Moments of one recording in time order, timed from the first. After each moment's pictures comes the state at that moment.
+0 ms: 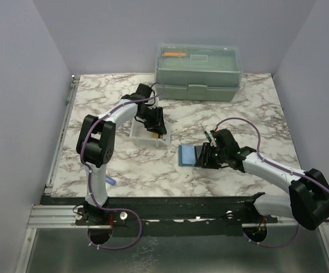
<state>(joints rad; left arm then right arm) -0.38 2.03 1.53 -0.66 0.58 -0.35 0.56 1.24 0.58 -0.26 -0.22 0.66</state>
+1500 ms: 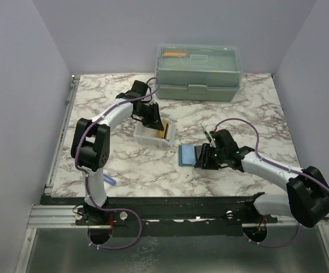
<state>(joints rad) -0.35 1.95 1.51 -0.65 0.60 -0.37 0.56 1.26 0.58 -0.26 -0.22 0.66</state>
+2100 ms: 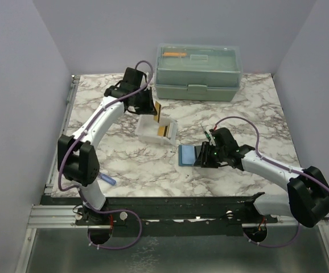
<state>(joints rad) -0.38 1.78 1.57 -0.72 0.32 -0.39 0.56 1.27 0.59 -0.27 -0.22 0.66</state>
